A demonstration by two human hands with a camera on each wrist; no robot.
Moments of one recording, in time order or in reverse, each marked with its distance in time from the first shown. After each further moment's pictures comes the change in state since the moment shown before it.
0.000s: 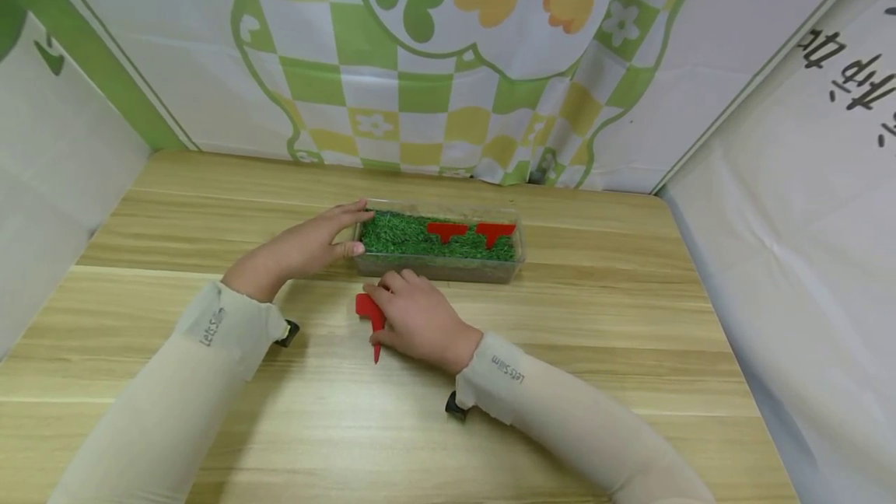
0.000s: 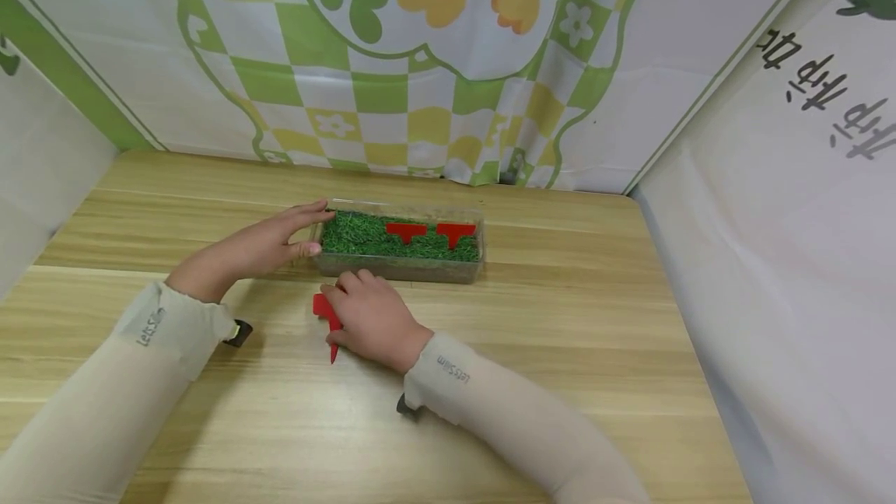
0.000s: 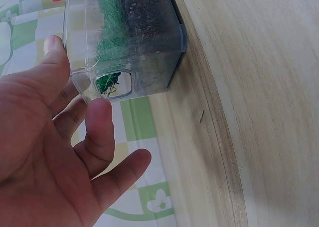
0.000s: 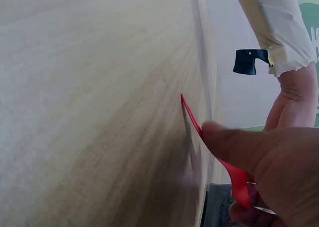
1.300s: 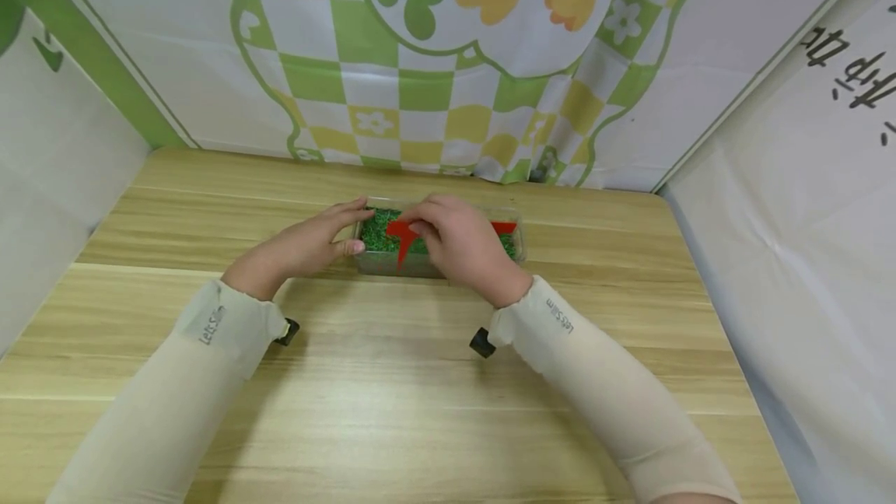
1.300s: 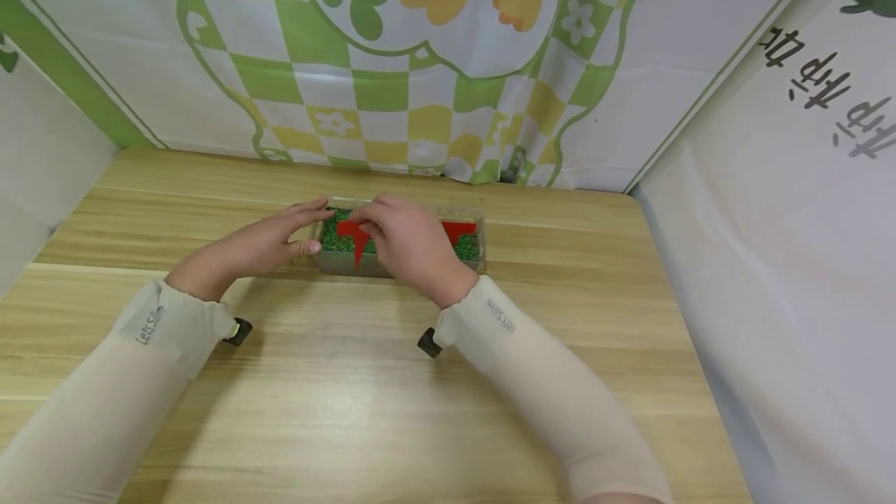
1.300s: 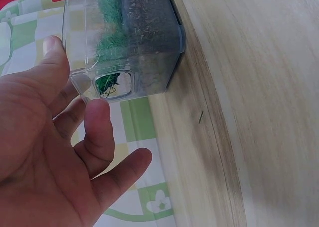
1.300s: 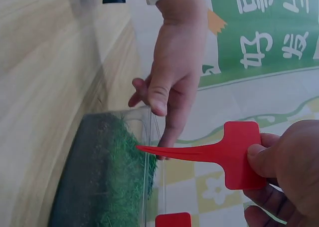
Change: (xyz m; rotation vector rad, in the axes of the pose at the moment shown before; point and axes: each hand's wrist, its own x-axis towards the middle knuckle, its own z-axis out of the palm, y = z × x) left_hand 0.000 -0.002 -0.001 -0.036 -0.036 -0.014; right_hand 0.004 0.059 -0.091 0.325 0.326 0.077
